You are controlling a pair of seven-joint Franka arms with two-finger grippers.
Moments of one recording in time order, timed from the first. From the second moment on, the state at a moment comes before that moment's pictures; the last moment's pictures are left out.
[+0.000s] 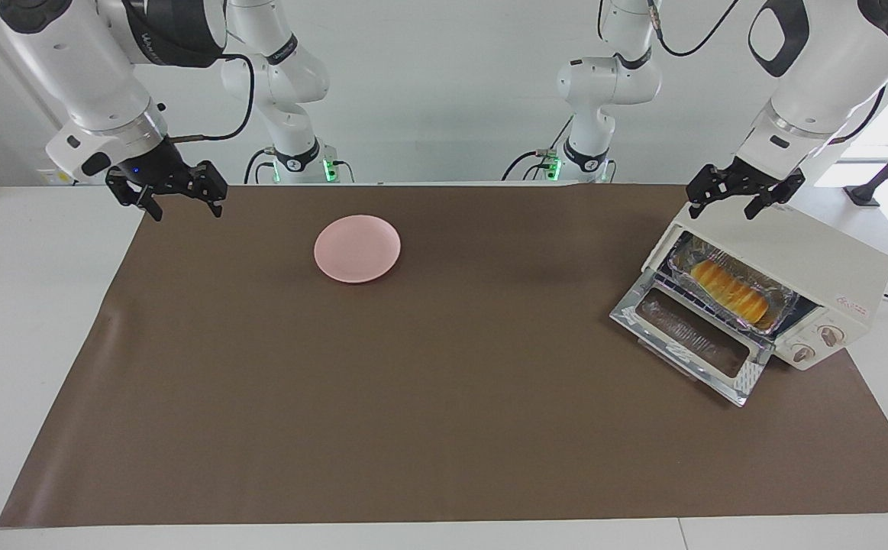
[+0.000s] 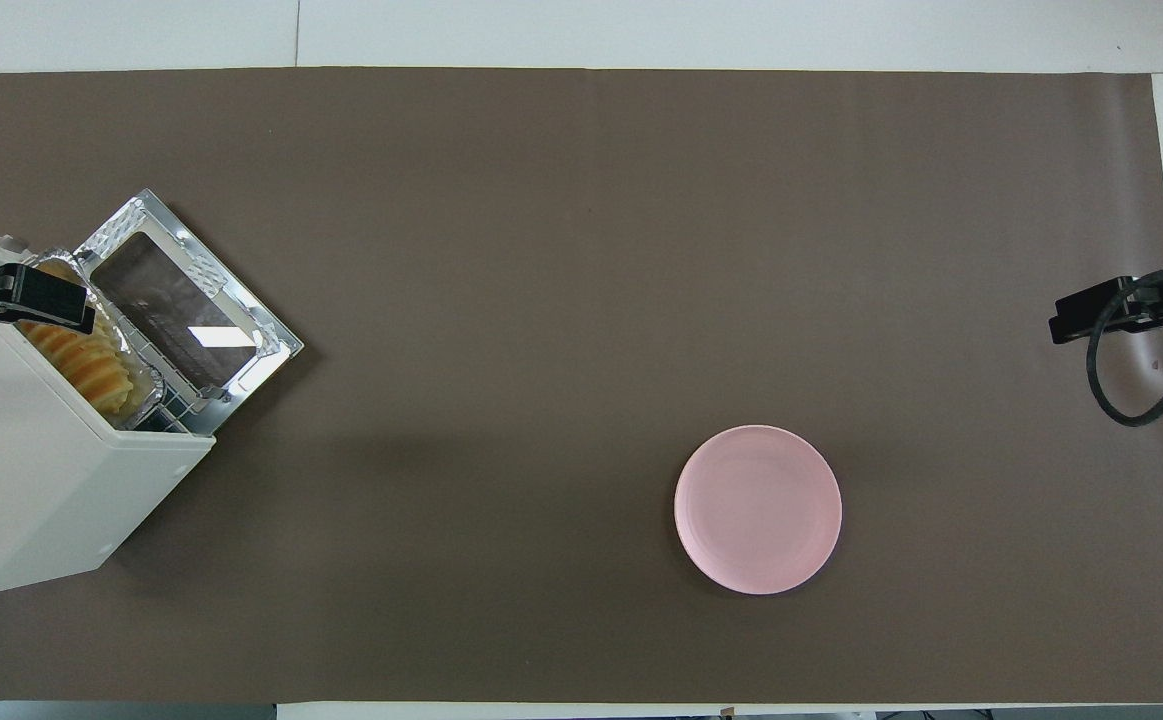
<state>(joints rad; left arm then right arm) -0.10 0.01 0.05 -1.59 0.01 1.53 0.07 -0.06 -0.02 0.02 -1.65 -0.01 1.55 -0.10</state>
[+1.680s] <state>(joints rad) -0.10 0.44 0.07 -1.26 0.01 1.53 -0.19 -0.06 -0.02 0.02 -1.65 -0.01 1.55 -0.10</state>
